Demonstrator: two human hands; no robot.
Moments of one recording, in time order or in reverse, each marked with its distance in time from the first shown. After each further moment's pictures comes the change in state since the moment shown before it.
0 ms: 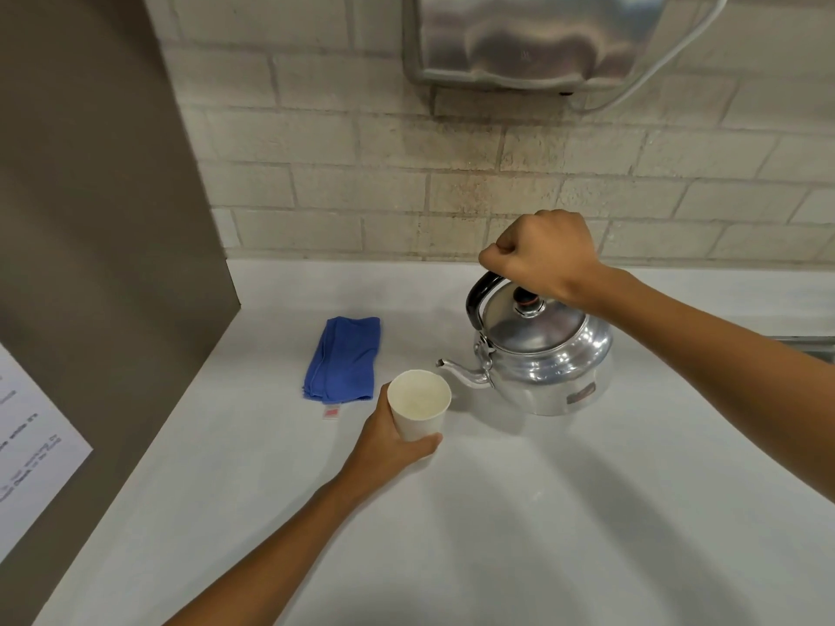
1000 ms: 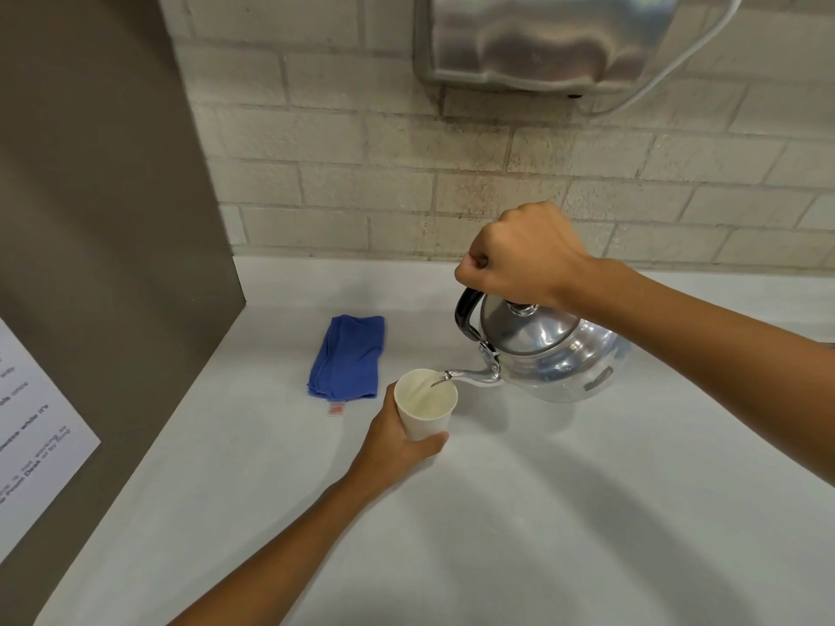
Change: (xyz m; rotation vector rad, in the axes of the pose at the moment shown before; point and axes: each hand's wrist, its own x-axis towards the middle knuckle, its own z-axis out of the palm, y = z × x) left_hand -0.002 0.000 0.005 -0.018 0.002 -0.008; right_hand 0.001 -0.037 -0.020 -0.219 -0.017 -0.282
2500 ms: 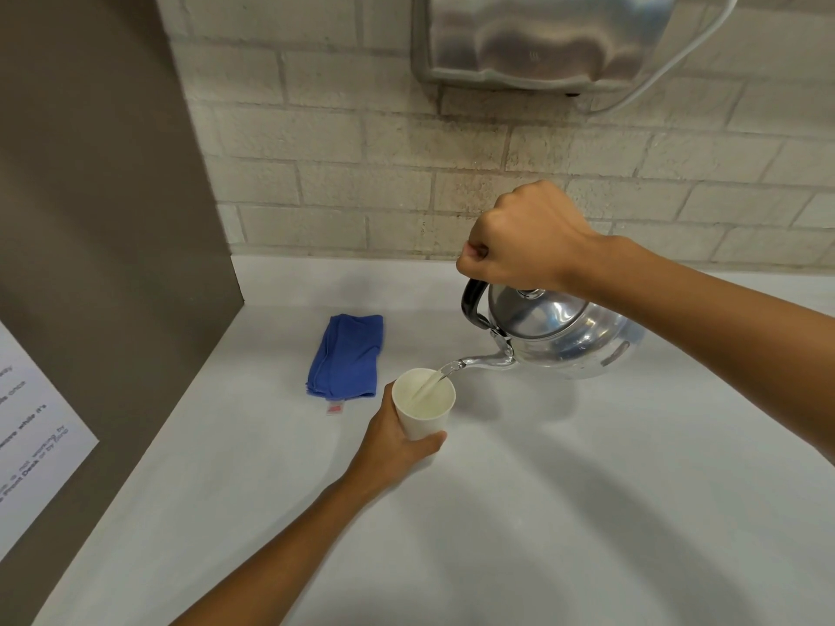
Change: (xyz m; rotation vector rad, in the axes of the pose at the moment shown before) left_hand -0.001 0.000 0.000 -0.016 0.007 0.002; right_hand 0.004 0.002 -0.019 -0.065 -0.012 -0.093
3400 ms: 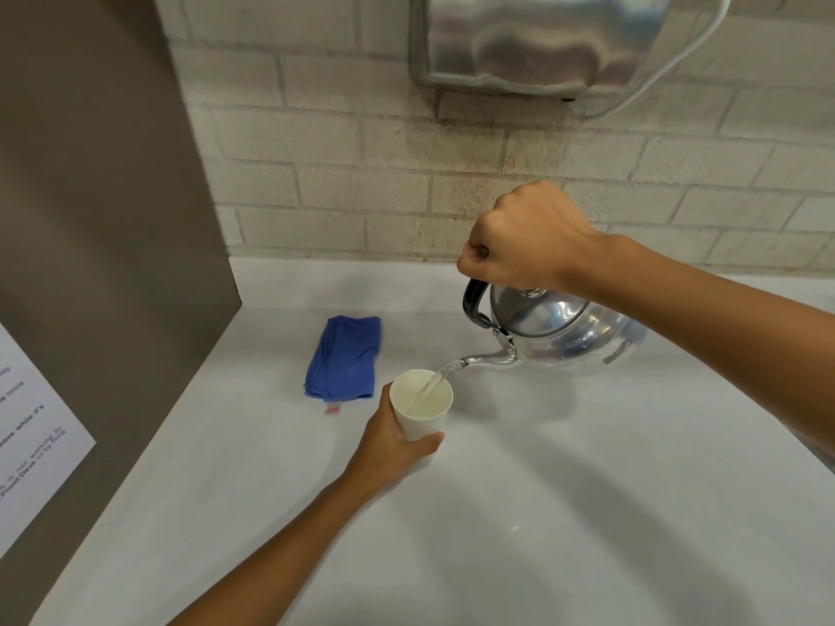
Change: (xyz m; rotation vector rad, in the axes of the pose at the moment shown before) left_hand 0.001 0.001 0.000 -0.012 0.004 0.006; right_hand -0.001 0.002 -0.004 -0.031 -0.003 -0.030
